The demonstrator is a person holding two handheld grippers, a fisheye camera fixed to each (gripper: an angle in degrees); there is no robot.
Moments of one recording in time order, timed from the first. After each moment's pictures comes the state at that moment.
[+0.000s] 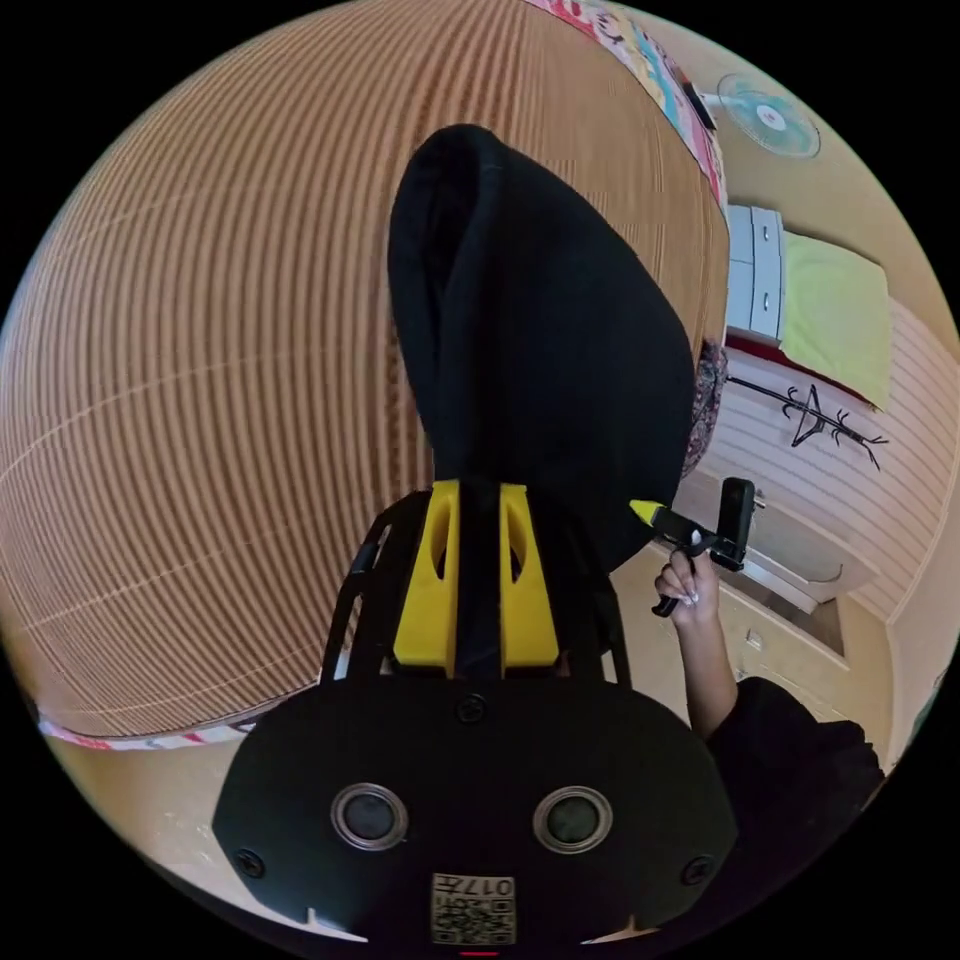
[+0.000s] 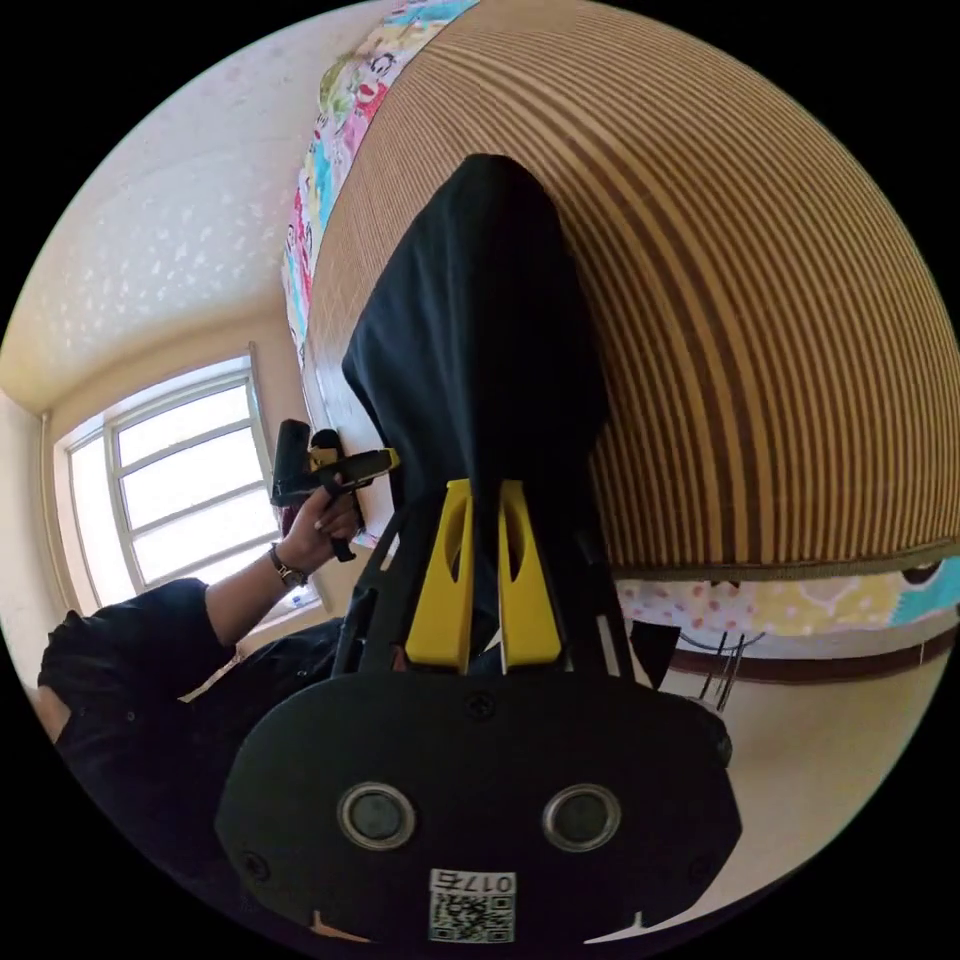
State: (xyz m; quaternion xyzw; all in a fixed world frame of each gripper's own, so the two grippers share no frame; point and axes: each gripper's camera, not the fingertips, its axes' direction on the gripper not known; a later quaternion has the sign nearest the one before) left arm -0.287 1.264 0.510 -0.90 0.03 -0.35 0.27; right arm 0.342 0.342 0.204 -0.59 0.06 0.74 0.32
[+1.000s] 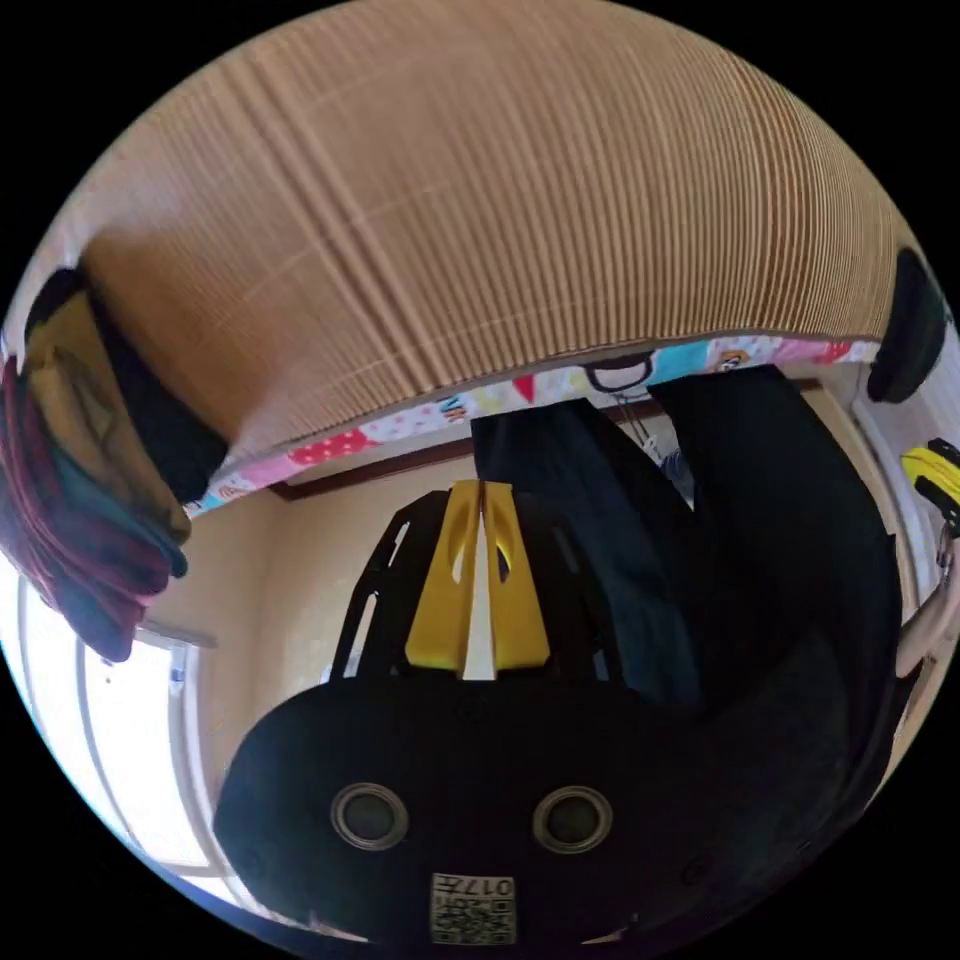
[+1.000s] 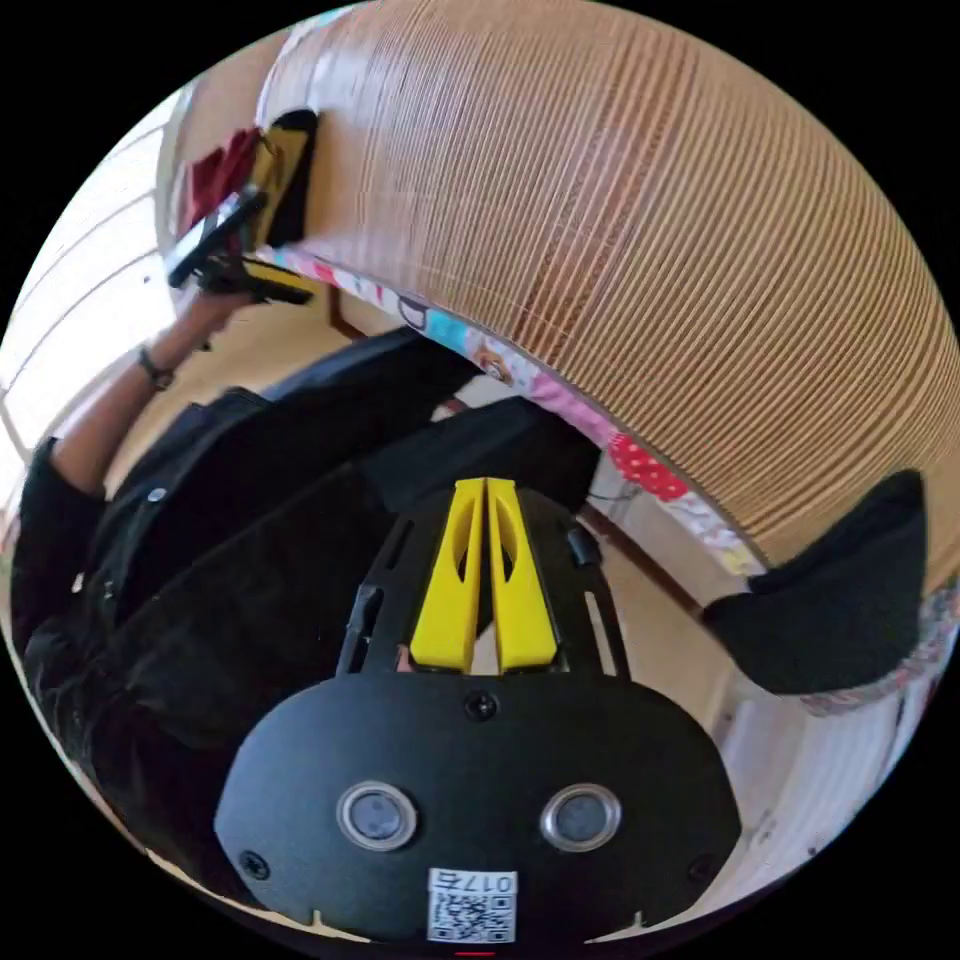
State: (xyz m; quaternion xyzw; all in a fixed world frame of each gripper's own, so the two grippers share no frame) left arm -0.403 1.025 0.426 -0.99 -0.08 -0.09 0.00; right arm 0.142 0.351 0.419 -0.91 -0.31 0.24 0.13
